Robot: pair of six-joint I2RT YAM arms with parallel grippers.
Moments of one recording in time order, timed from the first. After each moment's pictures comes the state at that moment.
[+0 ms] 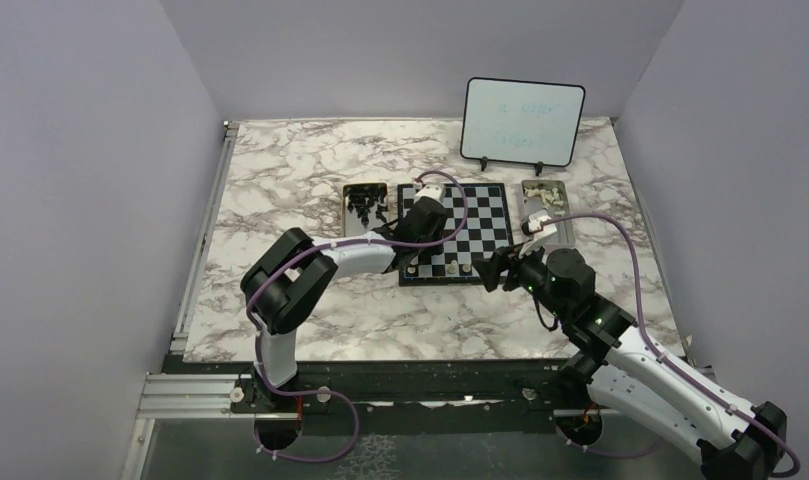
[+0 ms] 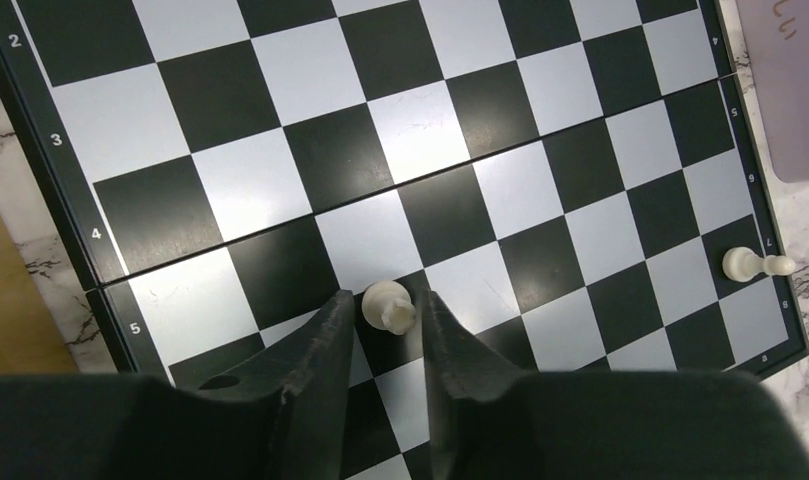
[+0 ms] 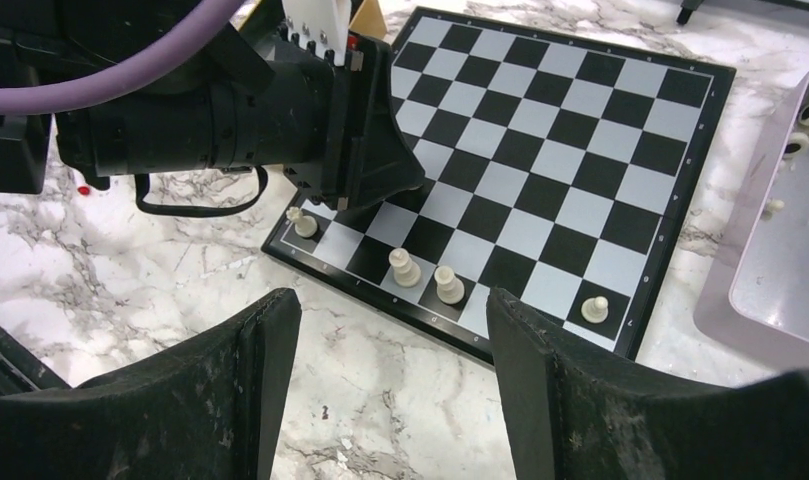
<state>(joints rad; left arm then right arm) -0.81 1.88 1.11 0.09 -0.22 -0.49 0.70 0.66 0.49 -0.07 0.13 0.22</state>
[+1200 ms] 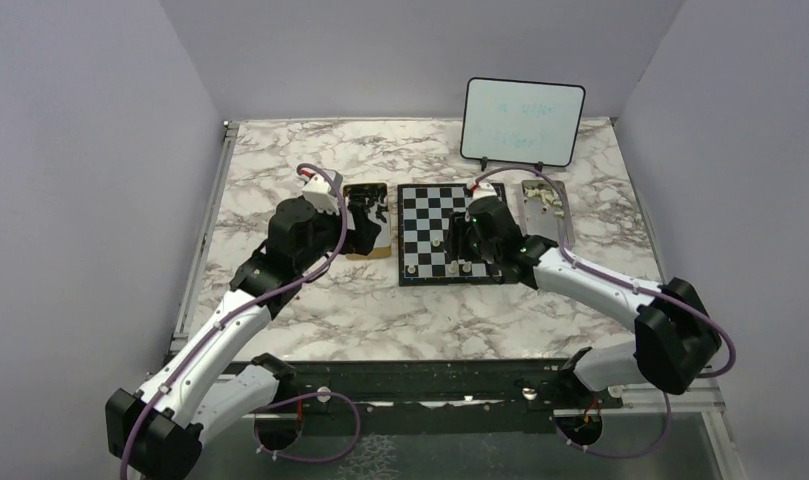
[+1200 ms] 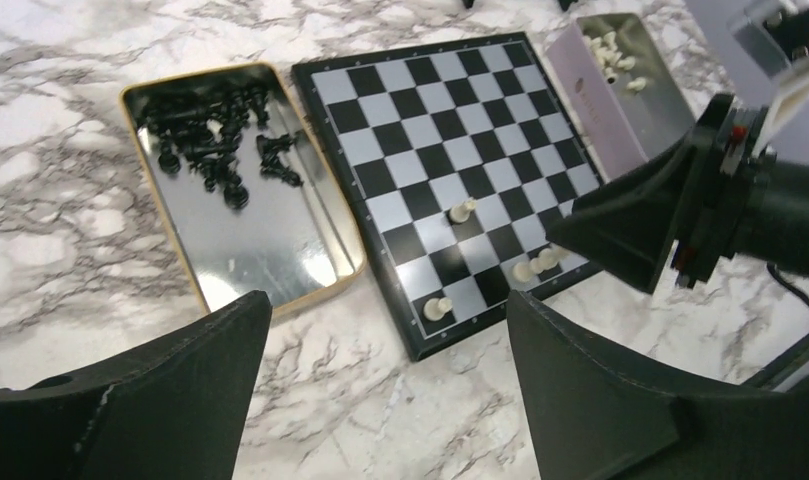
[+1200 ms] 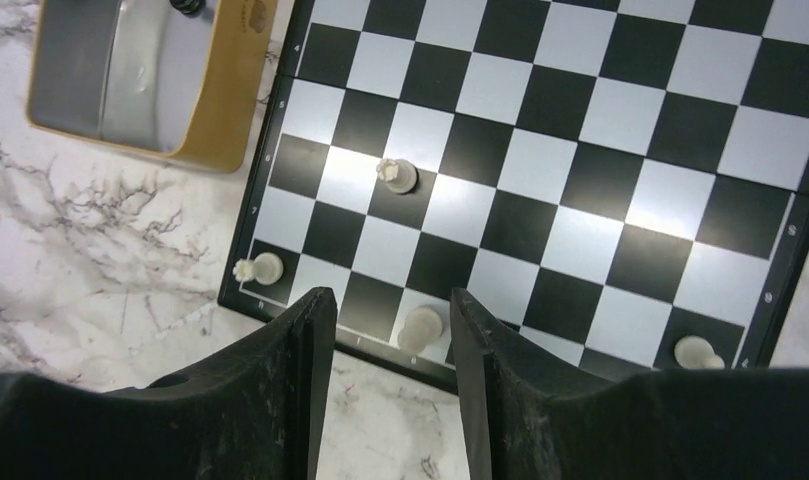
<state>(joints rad) -0.49 0.95 0.81 -0.19 0.07 -0.34 0.70 1.34 0.83 -0.12 0.17 0.40</state>
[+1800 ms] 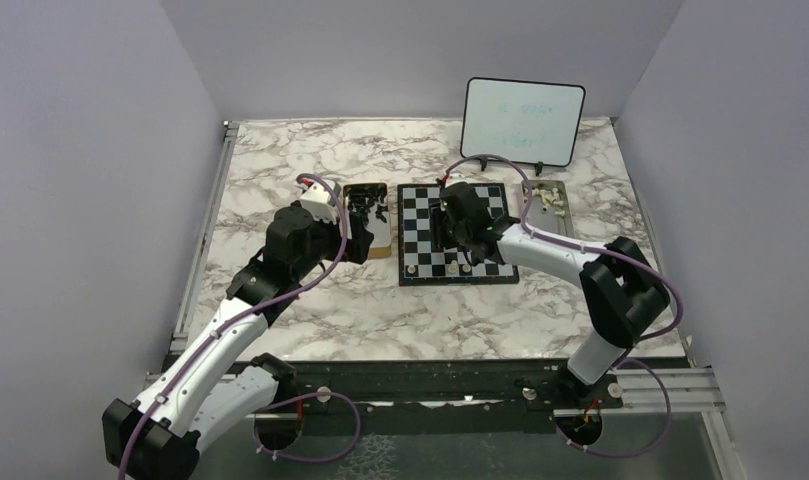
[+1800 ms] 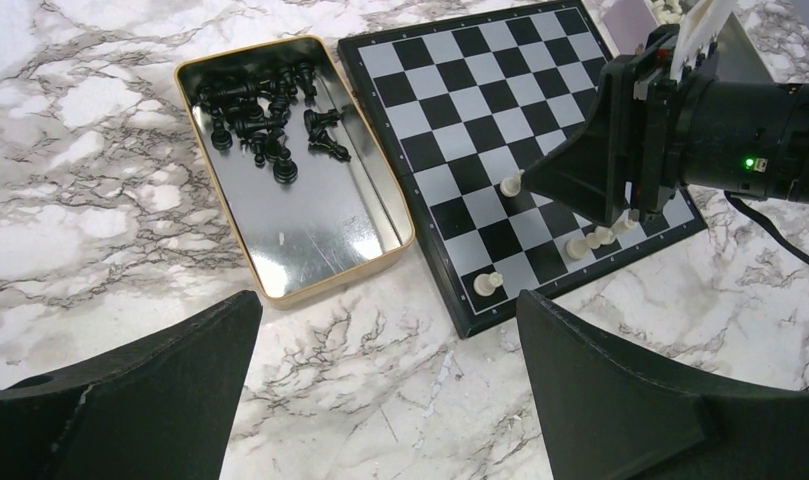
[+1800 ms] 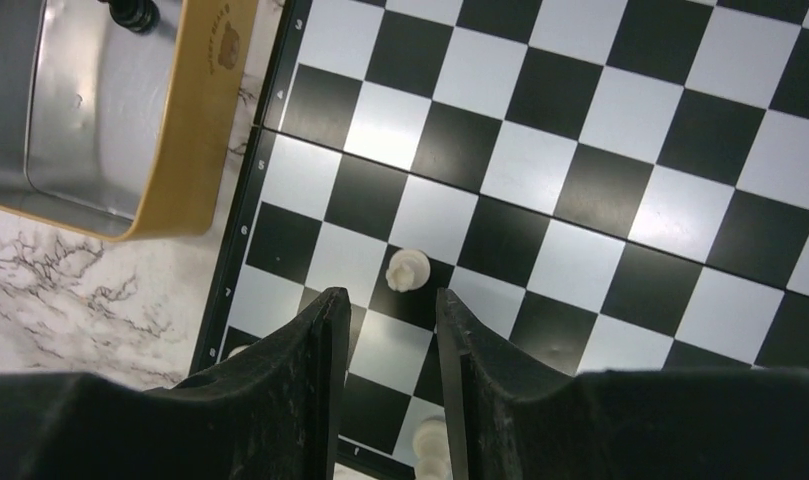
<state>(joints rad) -0.49 0.86 0.74 -0.25 0.01 -0.24 0.70 1.67 1.03 -0.10 0.17 0.34</state>
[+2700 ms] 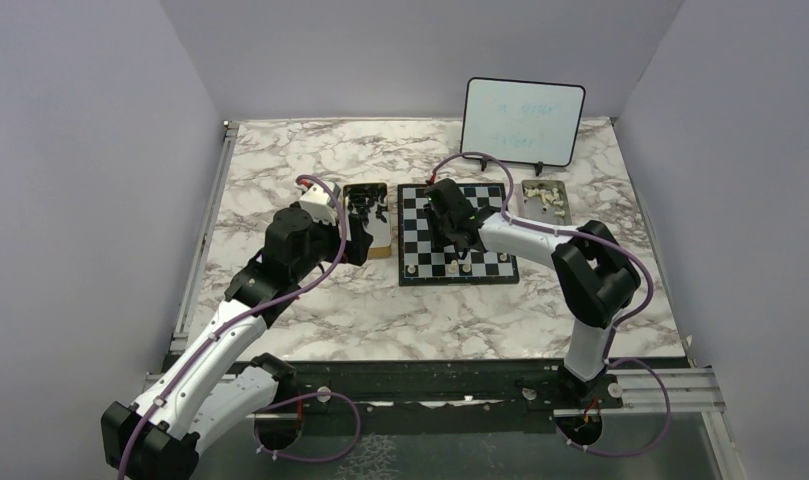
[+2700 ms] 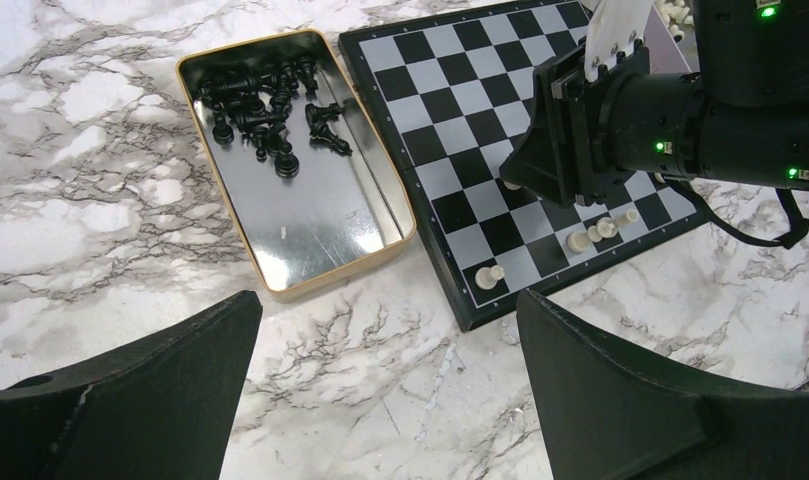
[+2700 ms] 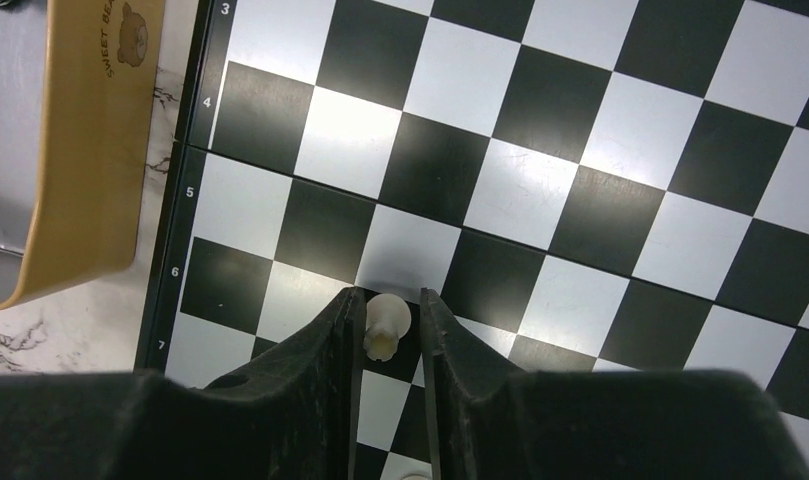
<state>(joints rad) -0.49 0.85 0.74 -0.26 0.01 -0.23 0.70 1.85 1.19 -0.21 0.22 0.31</state>
